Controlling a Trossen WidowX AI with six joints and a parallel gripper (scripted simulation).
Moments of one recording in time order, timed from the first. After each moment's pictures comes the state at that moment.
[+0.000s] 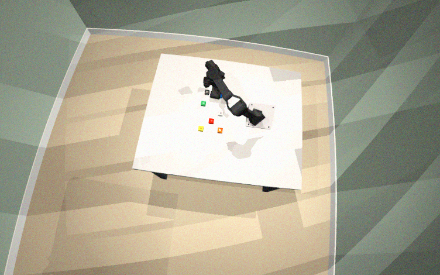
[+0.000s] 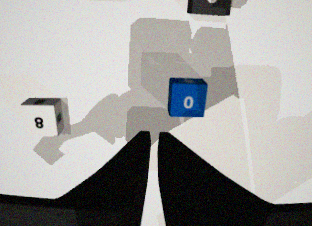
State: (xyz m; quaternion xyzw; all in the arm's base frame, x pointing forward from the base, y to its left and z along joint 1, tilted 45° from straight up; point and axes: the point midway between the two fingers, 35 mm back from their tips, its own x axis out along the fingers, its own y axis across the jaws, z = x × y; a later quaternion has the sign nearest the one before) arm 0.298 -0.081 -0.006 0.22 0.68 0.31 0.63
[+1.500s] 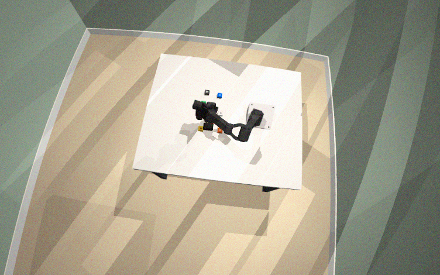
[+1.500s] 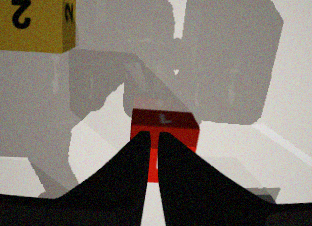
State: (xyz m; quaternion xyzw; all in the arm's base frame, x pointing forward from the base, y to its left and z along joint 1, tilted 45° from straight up) arm 0.286 0.115 0.041 0.20 0.67 0.33 0.64
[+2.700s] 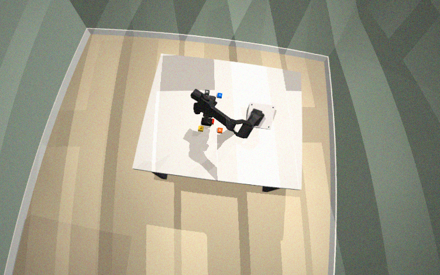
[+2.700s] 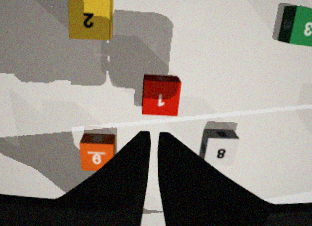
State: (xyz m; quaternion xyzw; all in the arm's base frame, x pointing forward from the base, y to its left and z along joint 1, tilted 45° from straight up) arm 0.303 0.052 0.116 0.21 0.68 0.32 0.63
